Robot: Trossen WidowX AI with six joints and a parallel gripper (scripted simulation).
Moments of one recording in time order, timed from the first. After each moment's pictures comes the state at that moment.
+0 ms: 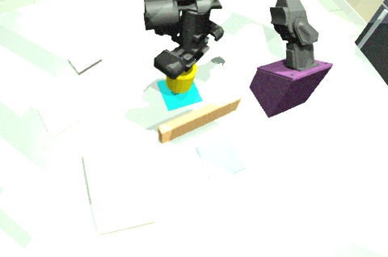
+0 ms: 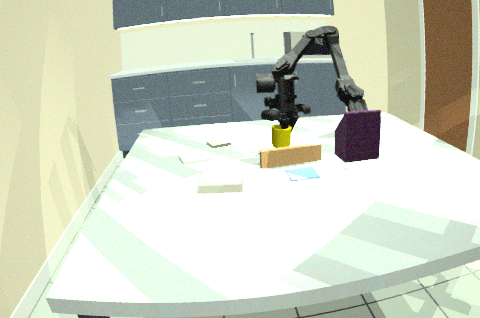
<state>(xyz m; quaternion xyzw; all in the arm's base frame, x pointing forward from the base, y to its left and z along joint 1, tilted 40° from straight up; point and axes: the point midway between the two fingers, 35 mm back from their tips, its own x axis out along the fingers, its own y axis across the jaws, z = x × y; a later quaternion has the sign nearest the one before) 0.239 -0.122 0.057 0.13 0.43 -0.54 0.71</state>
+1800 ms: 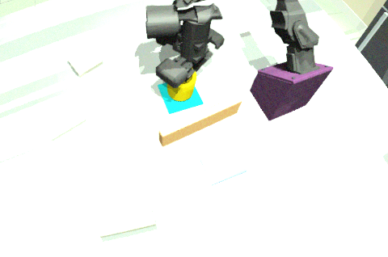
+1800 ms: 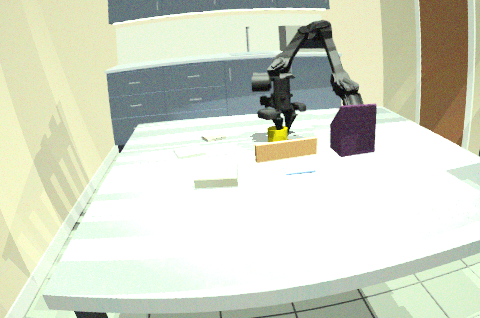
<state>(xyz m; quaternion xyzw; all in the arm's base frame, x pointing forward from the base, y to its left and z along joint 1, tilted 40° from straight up) 0.237 -0.131 0.042 0.13 0.44 -0.54 0.71</state>
